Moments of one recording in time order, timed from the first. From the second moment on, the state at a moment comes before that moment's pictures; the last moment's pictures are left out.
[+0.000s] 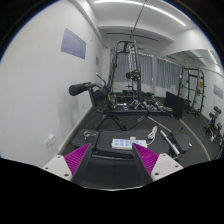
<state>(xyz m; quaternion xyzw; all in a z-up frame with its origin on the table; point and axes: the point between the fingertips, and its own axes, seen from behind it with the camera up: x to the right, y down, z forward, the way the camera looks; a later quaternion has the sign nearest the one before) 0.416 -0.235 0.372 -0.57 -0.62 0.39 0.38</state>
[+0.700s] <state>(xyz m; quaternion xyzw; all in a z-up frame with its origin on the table) 0.367 -0.115 0.280 -0.63 -0.59 0.32 0.40</state>
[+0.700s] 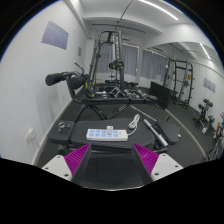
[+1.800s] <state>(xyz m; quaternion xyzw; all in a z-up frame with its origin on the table) 0.032 -0.069 0.041 -0.59 -0.56 0.40 0.42</state>
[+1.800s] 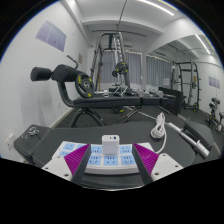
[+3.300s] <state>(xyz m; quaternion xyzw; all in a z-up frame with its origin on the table) 0.053 0.173 0.058 -0.68 -0.58 0.22 0.40</state>
